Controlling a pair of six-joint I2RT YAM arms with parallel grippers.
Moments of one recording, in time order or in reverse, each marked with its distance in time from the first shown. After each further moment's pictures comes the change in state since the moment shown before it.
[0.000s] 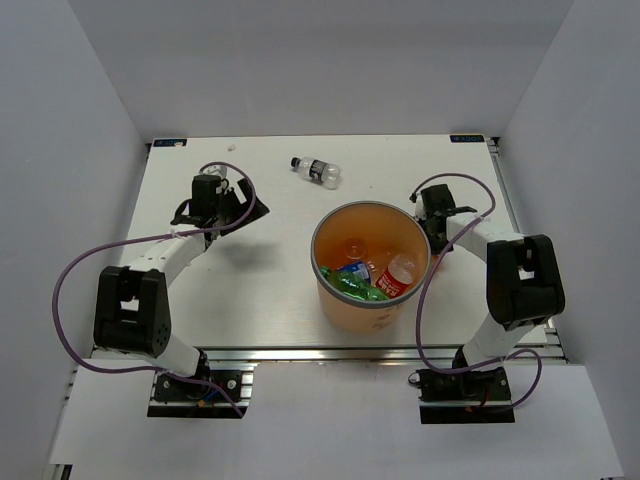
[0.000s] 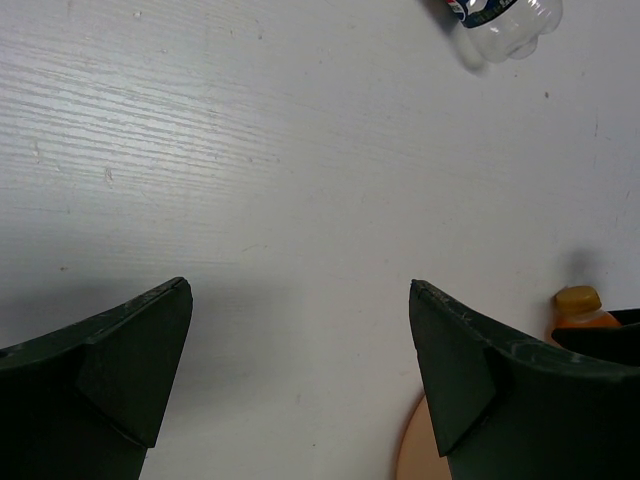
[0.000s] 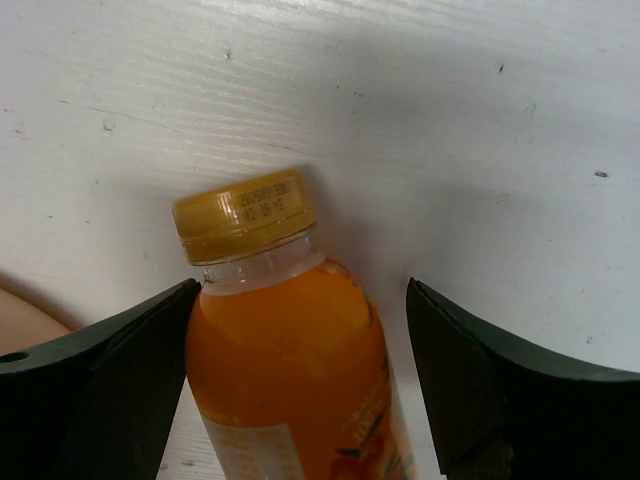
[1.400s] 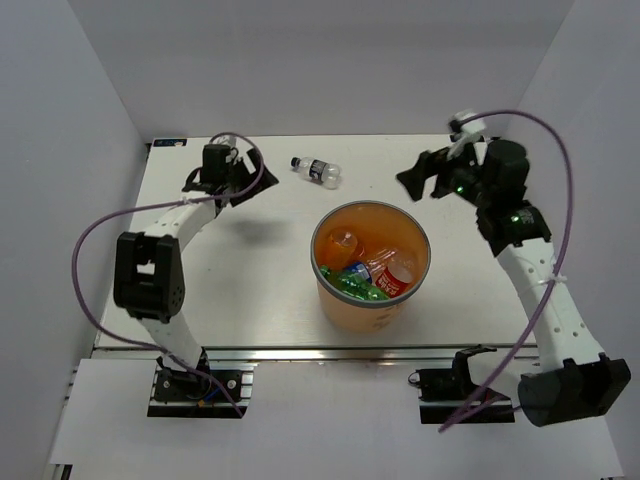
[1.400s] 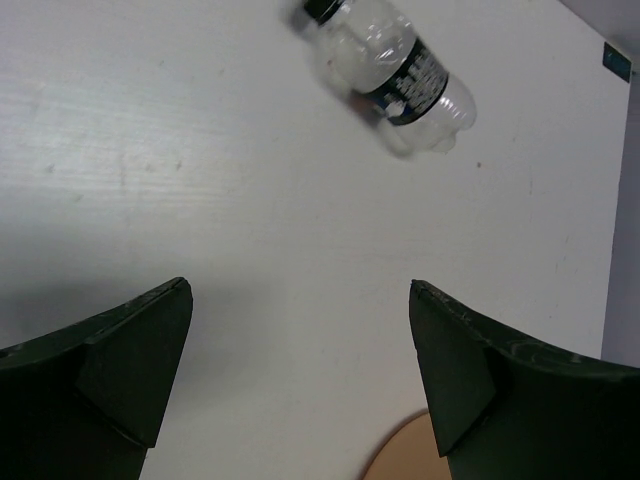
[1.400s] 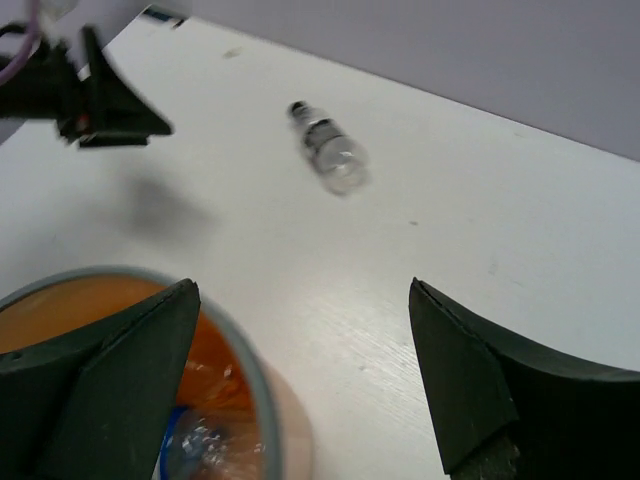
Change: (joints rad) left arm -0.015 0.211 0.286 -0.035 0.032 -0.033; right arm 0.049 -0.547 0.229 0.134 -0.381 0.012
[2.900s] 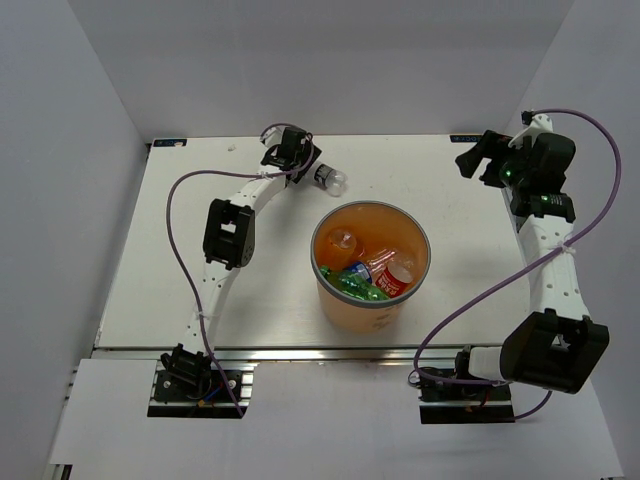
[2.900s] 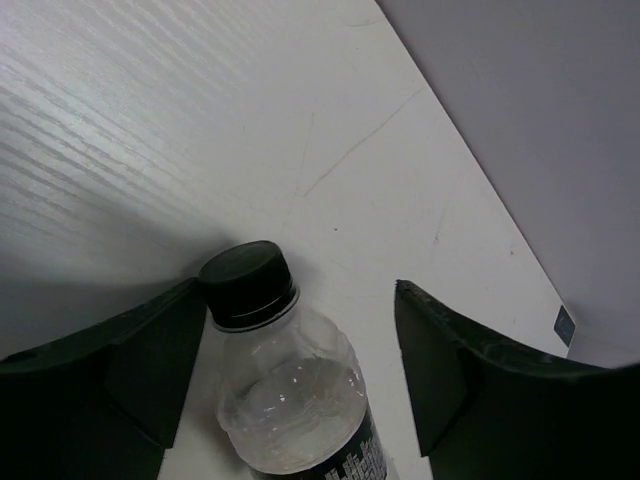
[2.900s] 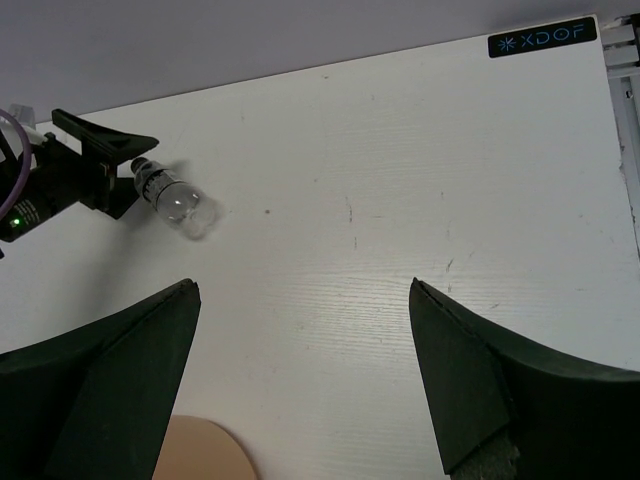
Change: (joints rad) left arm -0.221 0.936 1.114 -0.174 -0.420 -0.510; right arm -0.447 0.169 0.021 0.047 0.013 0.212
